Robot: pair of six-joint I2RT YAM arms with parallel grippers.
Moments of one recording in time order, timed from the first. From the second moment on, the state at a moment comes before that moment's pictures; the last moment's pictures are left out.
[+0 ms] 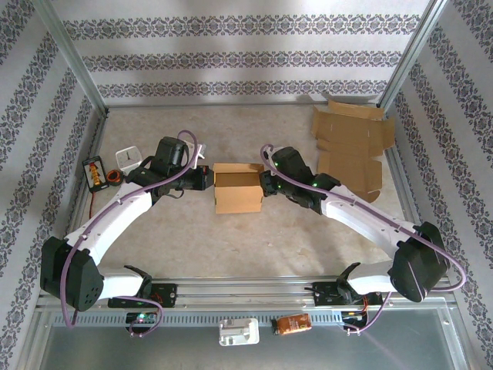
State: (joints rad) left arm -0.38 1.29 1.03 -0.52 0.40 -0.37; right arm 0.68 1.35 1.00 -0.40 0.03 0.34
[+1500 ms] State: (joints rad) left arm -0.40 1.28 1.02 -0.60 0.28 -0.30; right arm 0.76 1.35 0.99 -0.39 0.09 0.36
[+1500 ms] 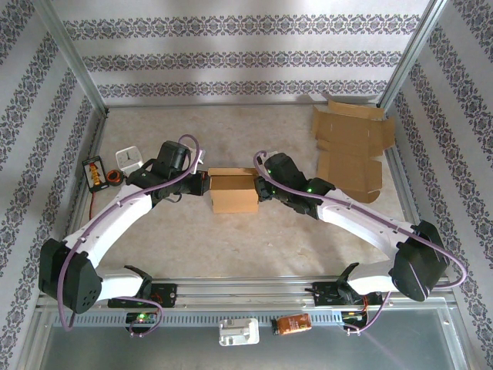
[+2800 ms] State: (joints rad) left arm -0.40 1.28 1.00 -0.61 0.29 -0.35; right arm 0.76 1.36 0.99 -0.38 0.11 0.36
